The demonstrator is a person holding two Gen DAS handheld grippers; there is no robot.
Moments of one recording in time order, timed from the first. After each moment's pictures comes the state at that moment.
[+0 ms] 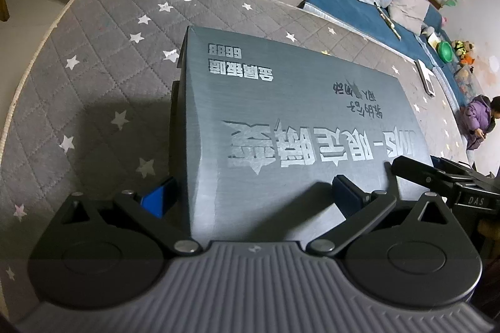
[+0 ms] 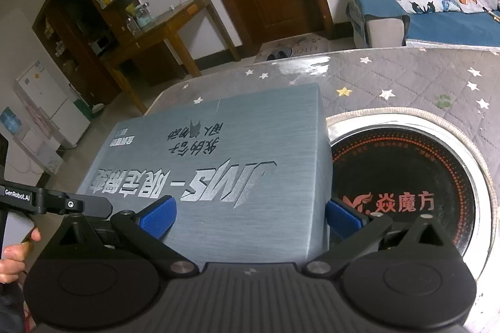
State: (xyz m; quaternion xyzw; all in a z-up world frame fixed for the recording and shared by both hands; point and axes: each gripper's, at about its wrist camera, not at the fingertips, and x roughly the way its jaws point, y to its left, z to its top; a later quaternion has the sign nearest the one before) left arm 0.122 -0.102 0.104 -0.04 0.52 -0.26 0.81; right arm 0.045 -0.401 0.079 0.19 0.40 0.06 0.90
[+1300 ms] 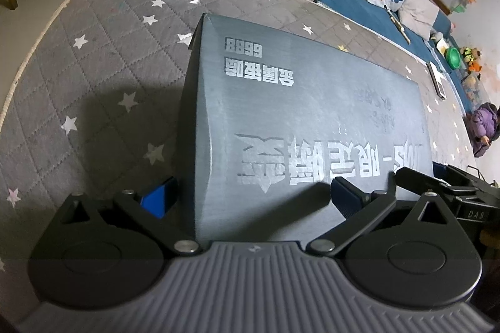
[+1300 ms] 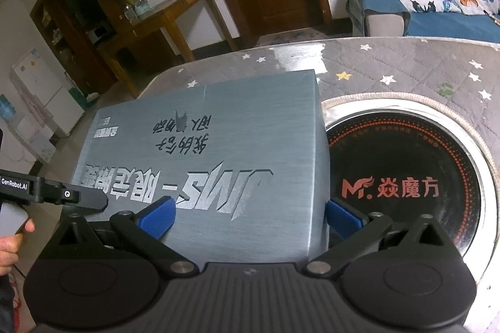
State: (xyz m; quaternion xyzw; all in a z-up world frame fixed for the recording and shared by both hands) left arm 0.122 -0.092 0.077 -0.05 0.53 -0.24 0.81; right arm 0.042 -0.390 0.056 0.16 0.41 0.05 0.90
